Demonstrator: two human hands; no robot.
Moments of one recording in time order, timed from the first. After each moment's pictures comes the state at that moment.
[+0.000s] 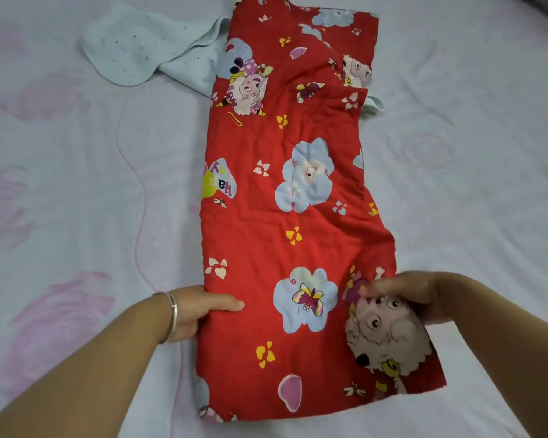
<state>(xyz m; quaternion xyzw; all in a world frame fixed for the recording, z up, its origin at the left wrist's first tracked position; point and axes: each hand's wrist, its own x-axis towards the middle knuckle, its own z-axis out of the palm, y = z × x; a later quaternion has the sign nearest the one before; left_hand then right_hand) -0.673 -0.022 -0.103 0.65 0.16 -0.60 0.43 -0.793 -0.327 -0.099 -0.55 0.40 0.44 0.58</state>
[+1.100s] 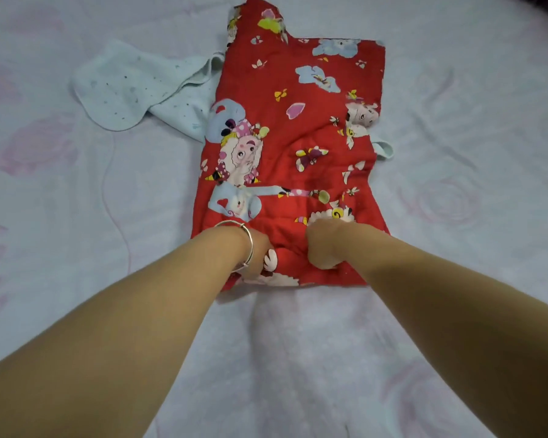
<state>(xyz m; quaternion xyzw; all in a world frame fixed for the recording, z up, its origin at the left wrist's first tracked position) -0.524 -0.204 -0.064 0.75 -0.43 -0.40 -0.30 -0.575 -0.316 -0.074 -0.91 -0.02 0.40 -0.04</state>
